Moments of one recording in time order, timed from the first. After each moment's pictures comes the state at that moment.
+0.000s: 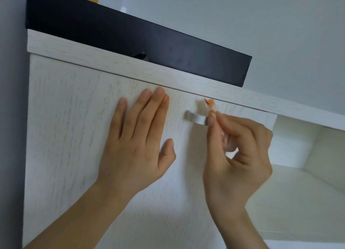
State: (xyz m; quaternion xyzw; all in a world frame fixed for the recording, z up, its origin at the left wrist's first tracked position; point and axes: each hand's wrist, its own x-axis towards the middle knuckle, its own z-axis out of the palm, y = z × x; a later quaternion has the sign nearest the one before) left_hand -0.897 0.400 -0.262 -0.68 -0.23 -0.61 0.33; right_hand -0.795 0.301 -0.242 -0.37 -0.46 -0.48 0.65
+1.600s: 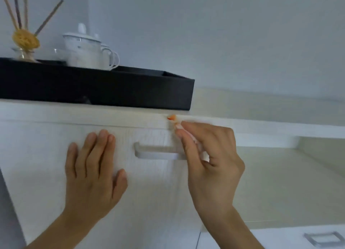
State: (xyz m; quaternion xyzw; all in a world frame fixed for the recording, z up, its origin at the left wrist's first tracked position) left_hand -0.906 0.394 -0.269 -0.71 -0.28 -0.55 0.33; right_hand -0.766 0.255 -0.191 -0.47 -0.50 -0.38 0.61
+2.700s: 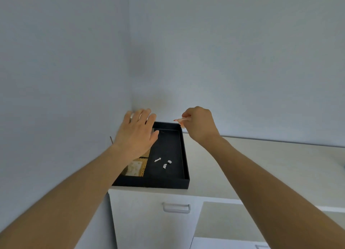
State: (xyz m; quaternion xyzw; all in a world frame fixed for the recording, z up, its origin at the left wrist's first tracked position) left_hand -0.959 0.340 0.168 -0.87 -0.39 -0.18 0.24; right_hand -0.795 0.258 0.218 -0.76 -0.56 -0.02 0.34
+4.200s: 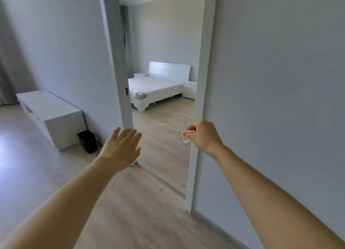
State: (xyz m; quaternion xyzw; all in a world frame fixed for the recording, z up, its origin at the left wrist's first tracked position) left_hand -0.998 -0.783 0.137 -0.05 -0.97 0.20 0.16; right_hand -1.050 -0.548 0.169 0.15 -0.92 0.34 0.11
